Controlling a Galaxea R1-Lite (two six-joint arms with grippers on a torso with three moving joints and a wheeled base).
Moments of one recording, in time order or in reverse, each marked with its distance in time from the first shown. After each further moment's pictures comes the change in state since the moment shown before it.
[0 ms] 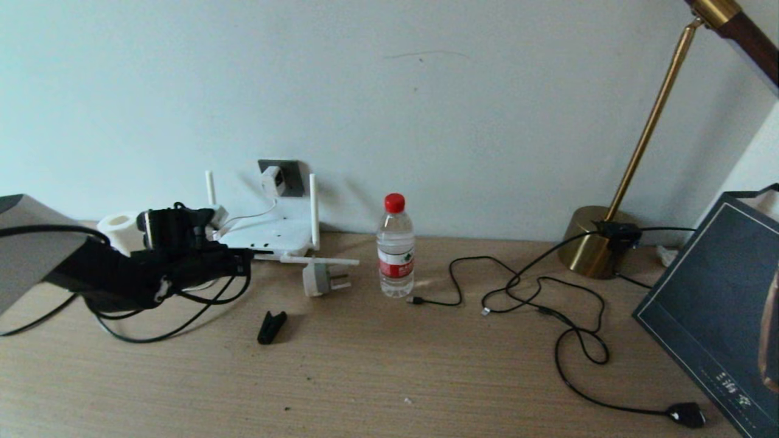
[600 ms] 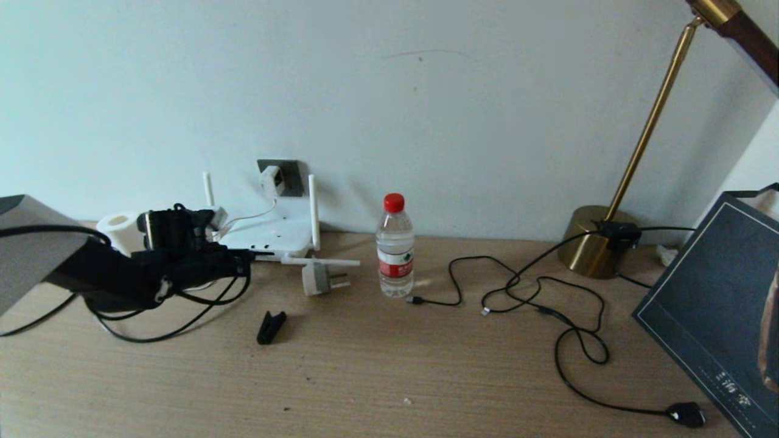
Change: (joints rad) left arm 0.000 0.003 0.001 0.009 0.002 0.000; right arm 0.000 0.000 0.000 0.000 0.000 0.000
